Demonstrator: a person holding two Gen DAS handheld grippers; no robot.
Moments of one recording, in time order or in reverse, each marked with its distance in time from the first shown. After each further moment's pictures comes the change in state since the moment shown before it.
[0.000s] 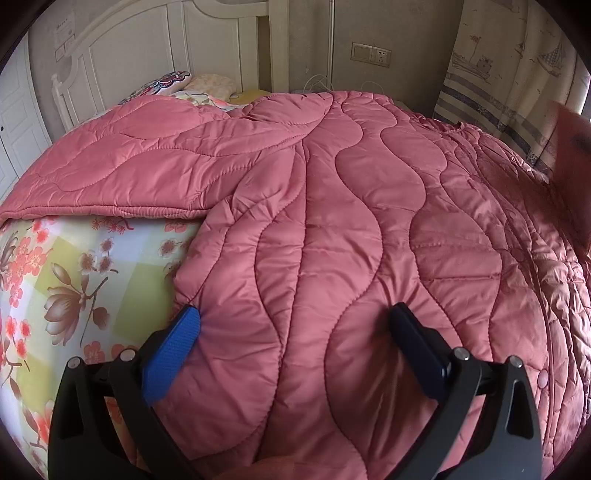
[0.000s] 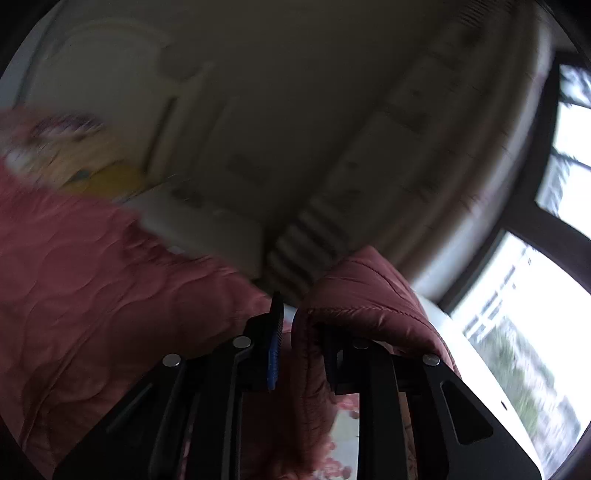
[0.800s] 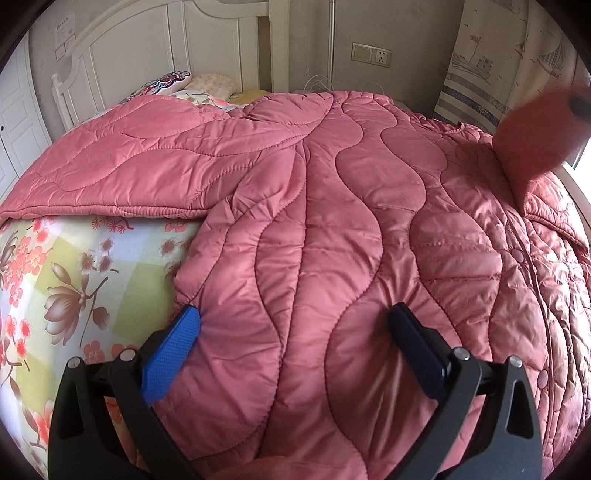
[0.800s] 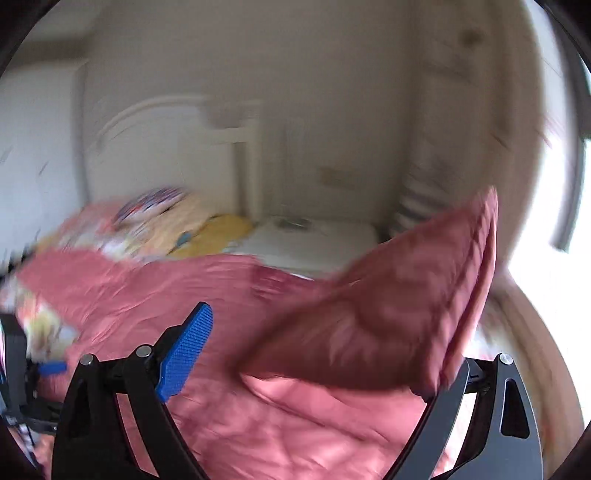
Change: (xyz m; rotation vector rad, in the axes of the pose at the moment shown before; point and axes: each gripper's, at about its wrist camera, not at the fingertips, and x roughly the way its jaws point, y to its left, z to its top) left arm -0.002 -0.004 0.000 -0.002 -0.002 -0.002; right arm -0.033 -0.025 -0.005 0.319 -0.079 0.499
